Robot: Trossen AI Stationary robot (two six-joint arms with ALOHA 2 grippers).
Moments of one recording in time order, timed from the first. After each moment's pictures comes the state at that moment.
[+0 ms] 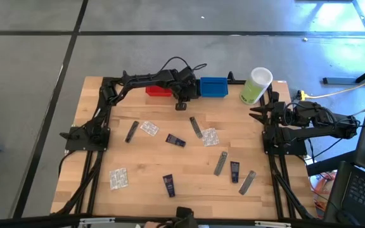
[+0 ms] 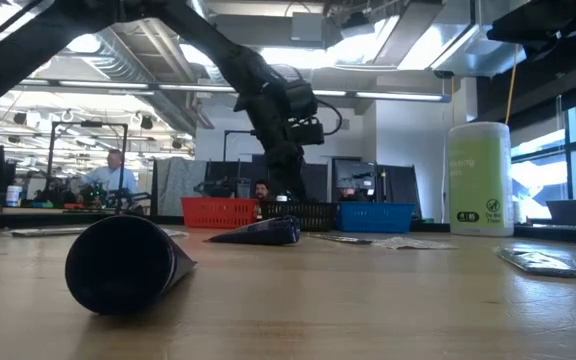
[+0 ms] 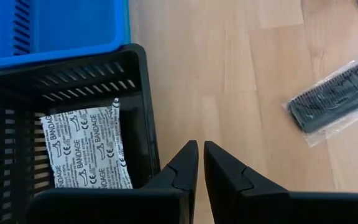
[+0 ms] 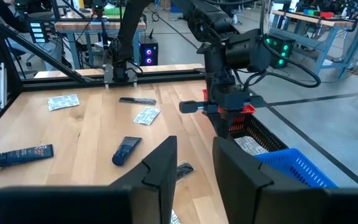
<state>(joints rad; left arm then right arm) 0.52 2.16 1.71 -0.64 0.20 0.56 0.10 0.25 0.64 -0.61 0.32 0.04</state>
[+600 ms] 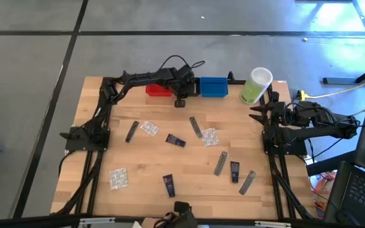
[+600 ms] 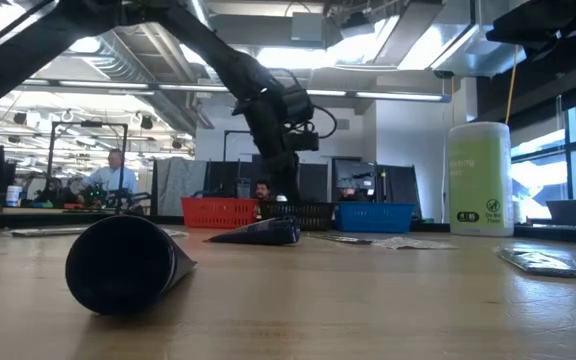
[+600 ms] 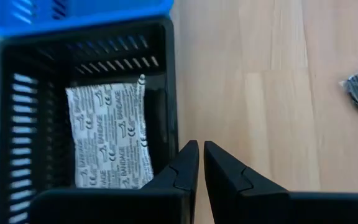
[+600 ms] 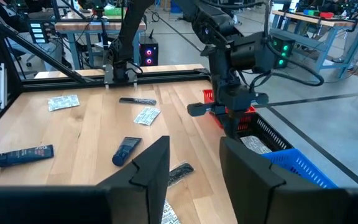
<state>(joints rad) 0.55 2.17 1.71 -0.62 0.12 0.59 0.10 0.25 0.64 -0.61 0.32 0.04</state>
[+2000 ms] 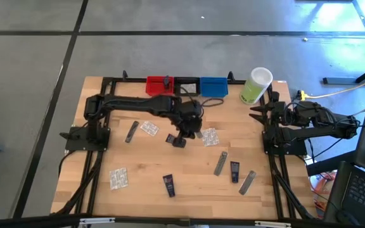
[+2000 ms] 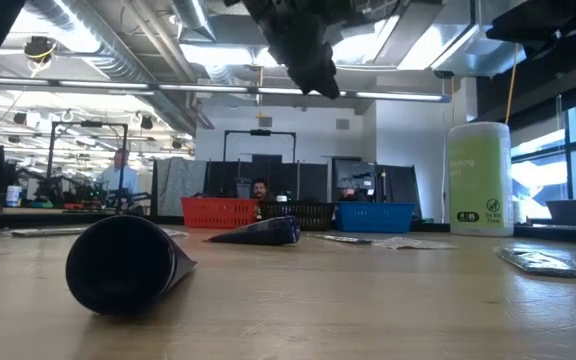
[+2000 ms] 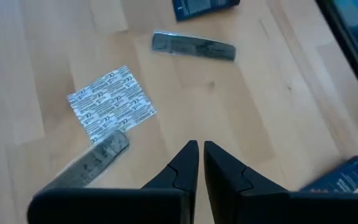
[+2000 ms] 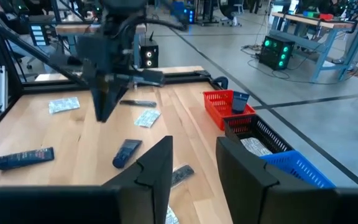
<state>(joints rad) 0.07 1.91 1.71 -0.80 0.28 0.26 0.10 0.25 0.64 -0.60 0.32 0.04</state>
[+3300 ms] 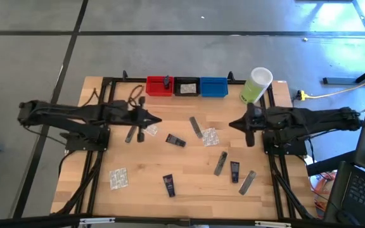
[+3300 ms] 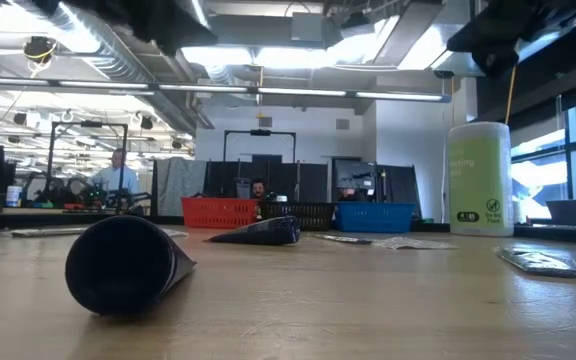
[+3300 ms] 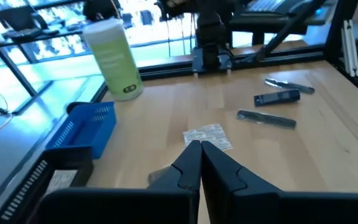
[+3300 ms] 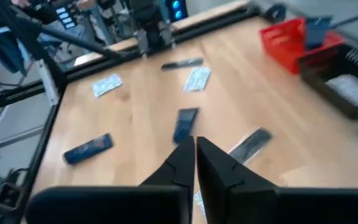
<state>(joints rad) 0.05 0.88 0.64 -0.04 -0.08 0.13 0.14 0.66 0.64 -0.40 0.19 0.40</state>
